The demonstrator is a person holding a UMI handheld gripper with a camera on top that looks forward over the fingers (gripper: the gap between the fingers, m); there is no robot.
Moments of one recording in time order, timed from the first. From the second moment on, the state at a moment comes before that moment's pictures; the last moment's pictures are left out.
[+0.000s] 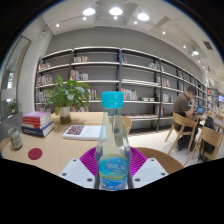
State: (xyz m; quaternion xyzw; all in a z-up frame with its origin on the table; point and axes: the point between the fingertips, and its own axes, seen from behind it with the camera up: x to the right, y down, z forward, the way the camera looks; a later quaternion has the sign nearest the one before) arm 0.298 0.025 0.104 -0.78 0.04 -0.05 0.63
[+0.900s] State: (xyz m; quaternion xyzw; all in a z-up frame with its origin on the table) arm -0.055 0.110 0.181 -0.55 -0.56 -0.48 0.40
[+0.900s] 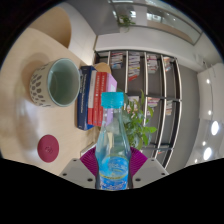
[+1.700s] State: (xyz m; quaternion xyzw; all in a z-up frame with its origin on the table) arm -0.118 0.120 0.217 -0.57 -0.50 -0.45 0.48
